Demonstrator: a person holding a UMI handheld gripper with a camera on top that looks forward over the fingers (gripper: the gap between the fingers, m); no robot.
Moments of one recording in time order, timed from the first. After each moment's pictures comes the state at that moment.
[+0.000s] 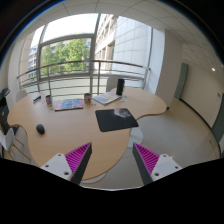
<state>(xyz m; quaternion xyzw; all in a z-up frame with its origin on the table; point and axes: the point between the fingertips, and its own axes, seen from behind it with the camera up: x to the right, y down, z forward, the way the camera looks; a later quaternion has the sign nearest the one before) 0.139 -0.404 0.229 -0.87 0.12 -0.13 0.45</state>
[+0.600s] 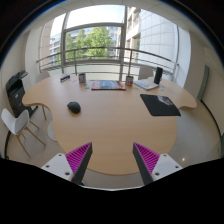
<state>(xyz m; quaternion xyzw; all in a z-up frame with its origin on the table) -0.076 -0.357 0.105 -0.91 0.03 -0.04 0.41</state>
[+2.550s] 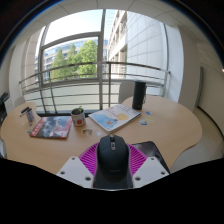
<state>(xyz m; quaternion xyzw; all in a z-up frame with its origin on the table) 0.277 0.018 0.102 -0.86 0.07 -0.06 0.50</state>
